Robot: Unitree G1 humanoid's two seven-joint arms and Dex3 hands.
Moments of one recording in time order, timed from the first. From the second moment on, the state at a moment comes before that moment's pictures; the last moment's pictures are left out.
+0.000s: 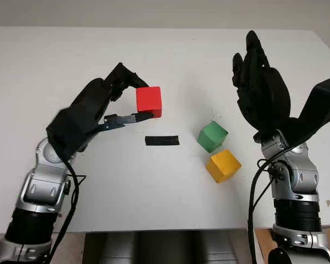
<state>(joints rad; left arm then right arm) -0.38 0.39 -0.06 -0.10 0.22 0.12 -0.18 -0.48 -0.20 -0.18 -0.02 0.32 0.28 0.18</state>
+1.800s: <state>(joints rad) -0.42 0.34 -0.24 0.12 0.53 0.10 -0.16 -0.47 -0.19 -0.18 -0.05 0.33 0.30 0.16</state>
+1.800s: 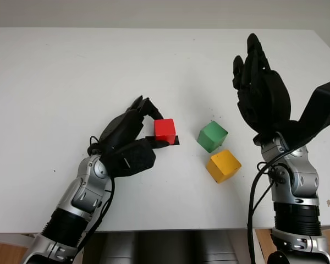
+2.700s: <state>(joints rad) -0.11 0.25 0.09 -0.33 0.23 0.08 -0.05 -0.47 -0.33 -0.16 -0.07 0.20 0.29 0.25</state>
